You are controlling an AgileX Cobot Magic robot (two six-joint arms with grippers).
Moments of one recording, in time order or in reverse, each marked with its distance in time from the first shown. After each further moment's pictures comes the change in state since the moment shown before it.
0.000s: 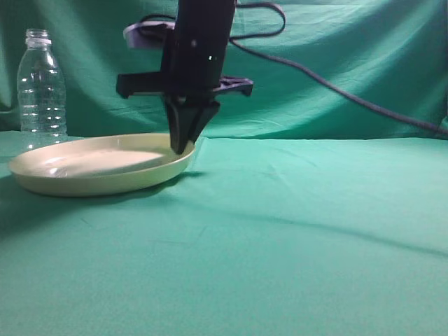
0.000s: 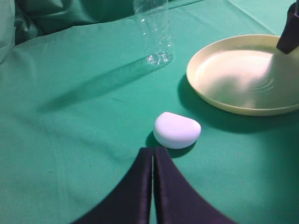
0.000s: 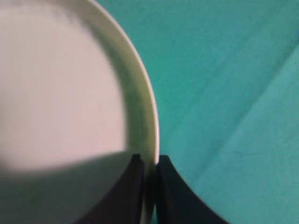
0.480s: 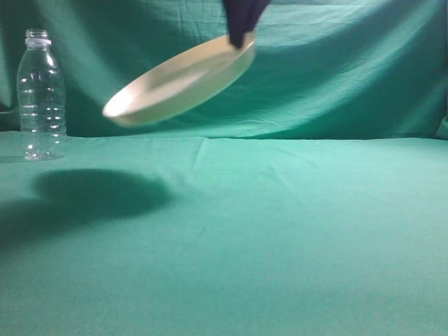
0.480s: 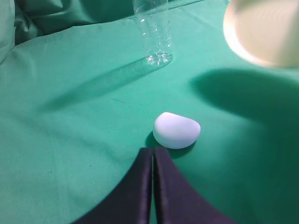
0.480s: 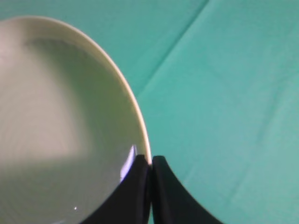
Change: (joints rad) left arm 0.000 0.000 0.000 0.000 0.000 0.000; right arm -0.038 -0.181 -0.135 -0.147 0.304 0.020
